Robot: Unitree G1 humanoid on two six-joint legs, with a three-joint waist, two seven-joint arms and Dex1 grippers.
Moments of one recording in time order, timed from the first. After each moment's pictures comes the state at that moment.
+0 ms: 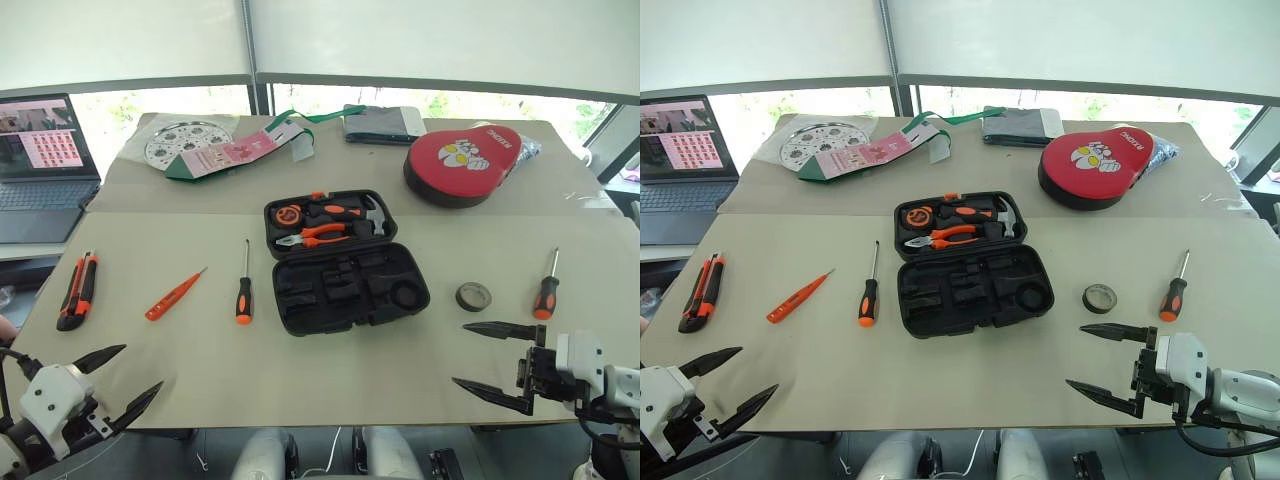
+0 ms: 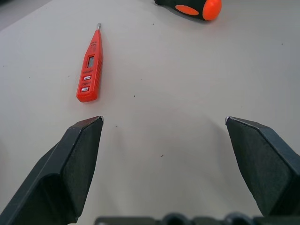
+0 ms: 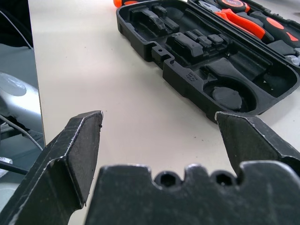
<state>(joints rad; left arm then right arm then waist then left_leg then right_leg) 0.67 0.63 0.61 -0.29 -0.36 -0.10 -0.95 0.28 -0.75 -0.33 -0.16 0.49 -0.18 1.32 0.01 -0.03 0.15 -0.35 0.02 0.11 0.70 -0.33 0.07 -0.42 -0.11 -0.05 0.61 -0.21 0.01</state>
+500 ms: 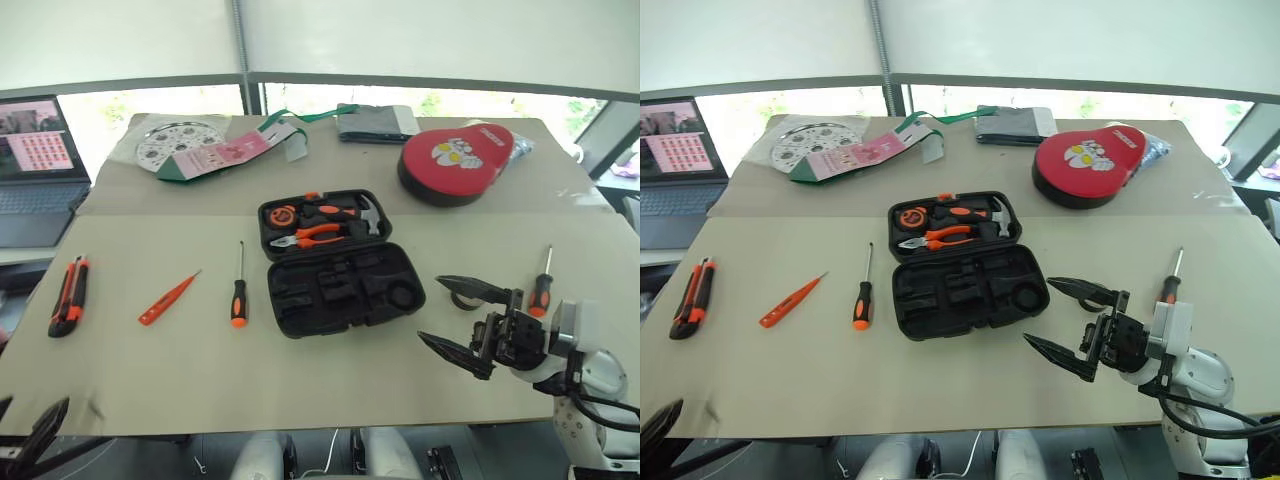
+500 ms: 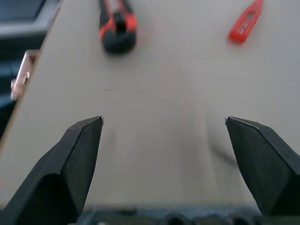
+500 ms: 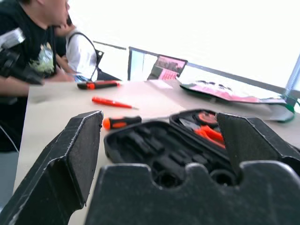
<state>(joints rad) 0.83 0.48 0.93 -0.26 -0.71 0.35 -0.76 0.11 -0.51 -0.22 -0.33 0.70 -0.09 1.16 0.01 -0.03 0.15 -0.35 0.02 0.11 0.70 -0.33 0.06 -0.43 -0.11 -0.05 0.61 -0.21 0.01</state>
